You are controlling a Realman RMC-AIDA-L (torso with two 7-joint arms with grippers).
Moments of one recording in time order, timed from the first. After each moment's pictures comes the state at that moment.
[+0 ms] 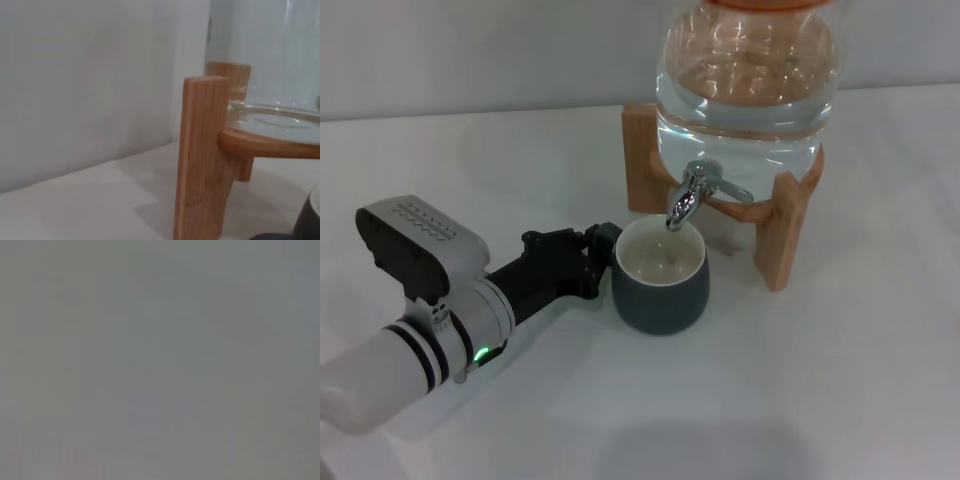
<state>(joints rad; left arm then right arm) -0.80 -2.11 0.58 -0.21 -1.68 -0.92 2.66 0.32 2.00 -0.07 -0.30 1.93 1.28 -2.18</state>
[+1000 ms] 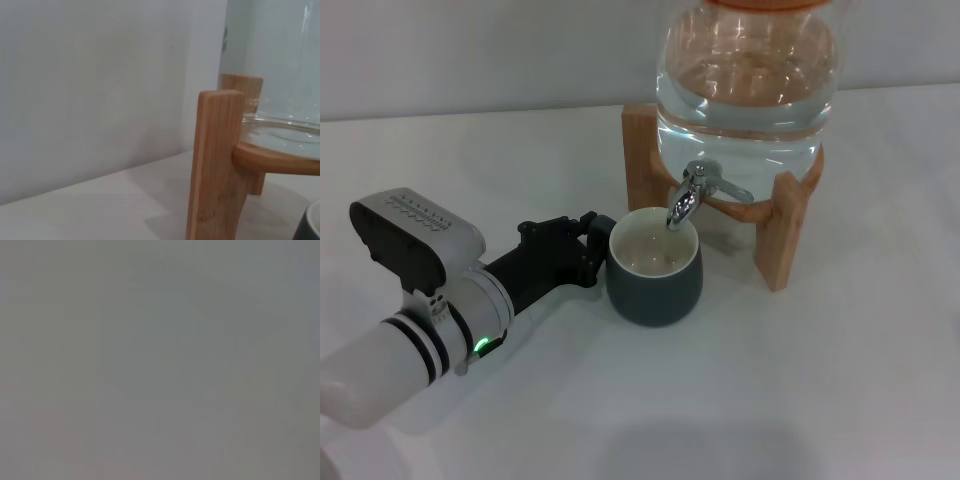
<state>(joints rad) -0.80 -2.11 0.49 -0.21 -1.62 -0.91 2.66 0.33 2.00 -0.07 -0.30 1.93 1.28 -2.19</state>
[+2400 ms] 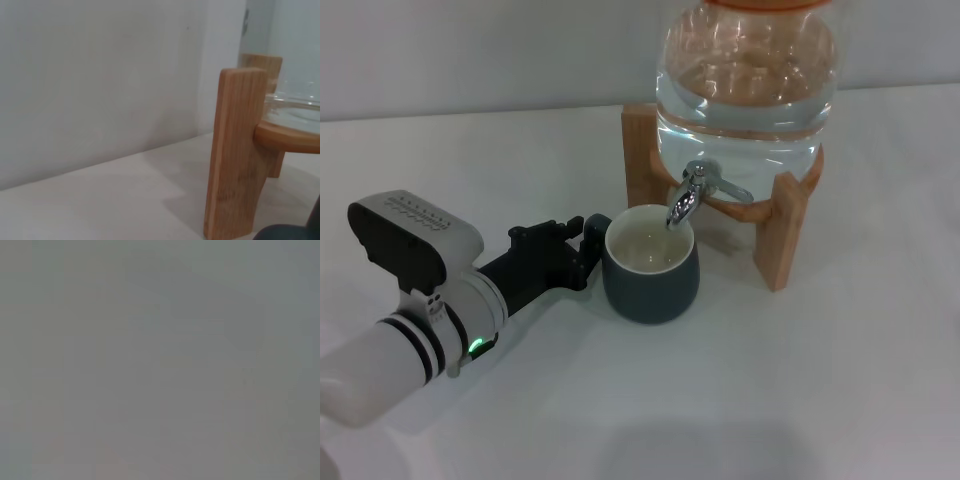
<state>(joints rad) -0.80 -2.11 0.48 -0.20 -1.62 -0.85 2.67 0.33 2.00 -0.07 -0.30 1.93 1.28 -2.19</state>
